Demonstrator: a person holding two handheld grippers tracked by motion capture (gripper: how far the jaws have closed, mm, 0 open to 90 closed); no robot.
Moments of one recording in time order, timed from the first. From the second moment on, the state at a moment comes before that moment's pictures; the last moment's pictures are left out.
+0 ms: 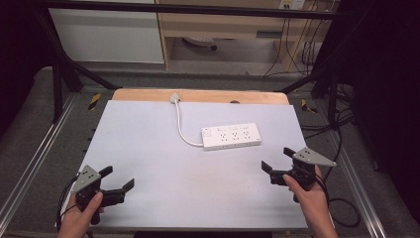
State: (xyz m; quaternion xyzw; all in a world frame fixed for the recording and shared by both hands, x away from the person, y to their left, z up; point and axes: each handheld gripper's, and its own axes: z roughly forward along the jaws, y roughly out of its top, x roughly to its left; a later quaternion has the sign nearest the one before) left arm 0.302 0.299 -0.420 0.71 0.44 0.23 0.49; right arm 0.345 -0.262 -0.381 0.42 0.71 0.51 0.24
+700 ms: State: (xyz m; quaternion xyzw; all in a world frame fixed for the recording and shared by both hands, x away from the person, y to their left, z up) left arm 0.302 0.299 -0.420 0.72 0.44 0.23 0.49; right arm 0.377 -0.244 -0.358 0.41 0.70 0.53 0.24
